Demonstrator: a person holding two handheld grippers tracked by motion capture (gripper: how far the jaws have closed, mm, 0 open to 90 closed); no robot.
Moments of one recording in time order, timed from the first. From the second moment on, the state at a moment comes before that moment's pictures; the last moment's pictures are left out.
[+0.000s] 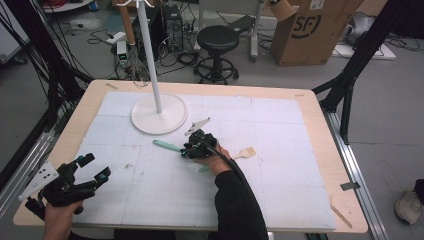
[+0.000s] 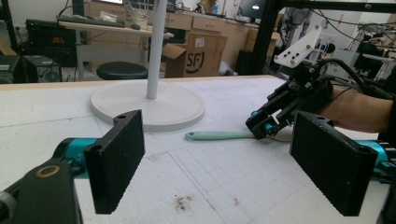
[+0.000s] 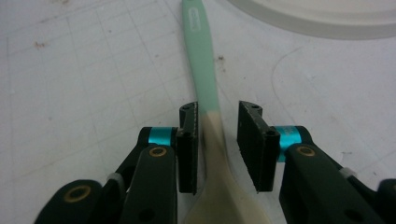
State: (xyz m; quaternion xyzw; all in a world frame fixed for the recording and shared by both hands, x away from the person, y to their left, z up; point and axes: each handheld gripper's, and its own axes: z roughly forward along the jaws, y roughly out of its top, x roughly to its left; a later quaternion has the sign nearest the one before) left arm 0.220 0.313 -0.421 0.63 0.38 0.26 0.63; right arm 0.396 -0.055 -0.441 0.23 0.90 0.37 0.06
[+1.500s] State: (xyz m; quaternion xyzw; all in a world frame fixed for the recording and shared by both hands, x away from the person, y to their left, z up) left arm 0.258 0.209 -0.354 0.66 0.33 0.14 0.66; right arm 0.299 -0.155 -0.374 0.20 0.78 0.58 0.08
